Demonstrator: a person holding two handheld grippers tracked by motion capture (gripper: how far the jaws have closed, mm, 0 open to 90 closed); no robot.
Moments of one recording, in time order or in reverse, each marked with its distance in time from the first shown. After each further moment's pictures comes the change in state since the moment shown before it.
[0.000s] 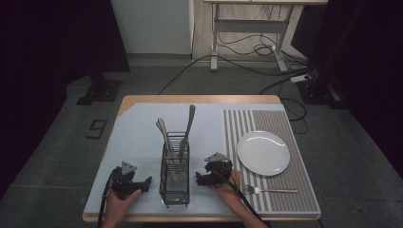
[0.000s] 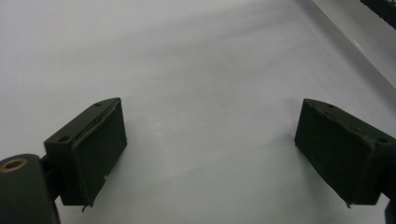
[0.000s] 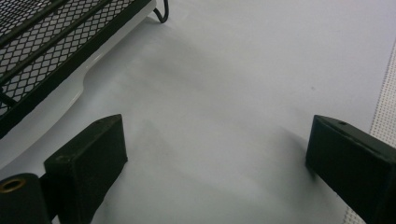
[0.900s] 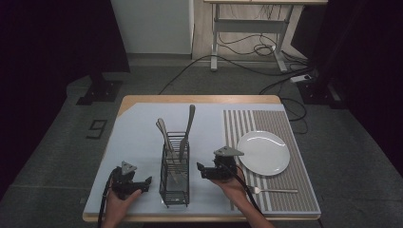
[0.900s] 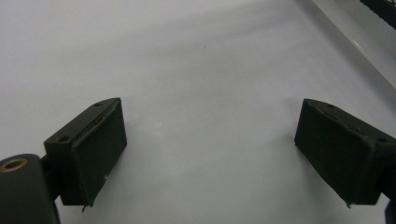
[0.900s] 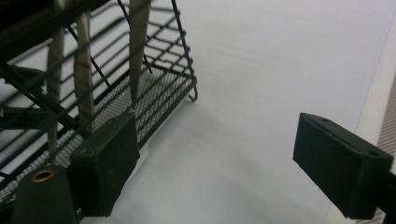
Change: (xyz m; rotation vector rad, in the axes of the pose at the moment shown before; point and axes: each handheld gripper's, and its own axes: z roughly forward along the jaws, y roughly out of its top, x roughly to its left) left arm 0.000 0.000 0.000 0.000 0.000 0.000; right arm -0.014 0.023 -0.047 -0.195 0.142 0.097
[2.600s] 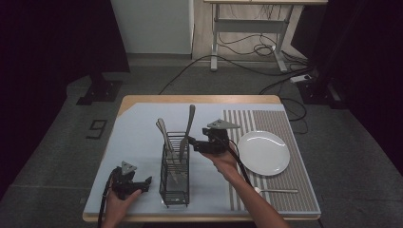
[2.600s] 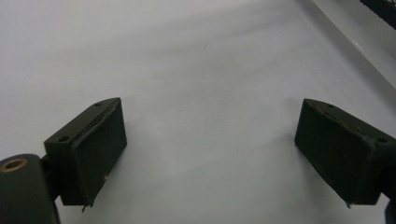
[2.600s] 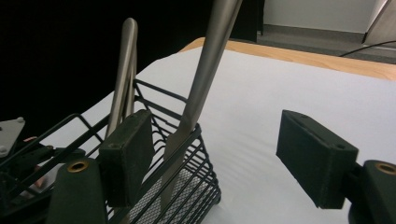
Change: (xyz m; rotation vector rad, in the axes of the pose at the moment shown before) left arm 0.000 0.000 0.000 -0.001 0.001 -0.001; right arm 0.001 0.083 0.013 -0.118 0.113 0.003
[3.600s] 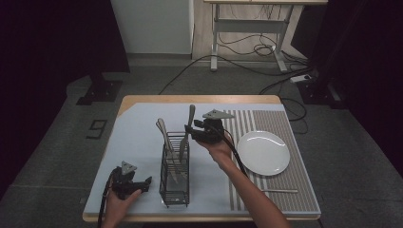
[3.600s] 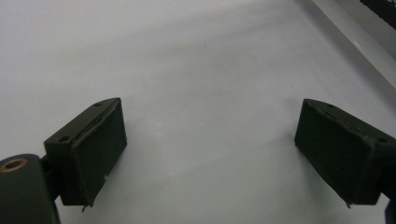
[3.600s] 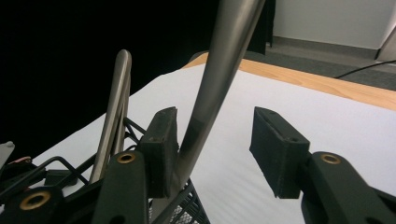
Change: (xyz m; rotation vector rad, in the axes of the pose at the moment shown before) left arm 0.000 0.000 0.000 0.000 -0.001 0.002; right arm -0.010 0.022 0.026 -0.030 0.047 -0.027
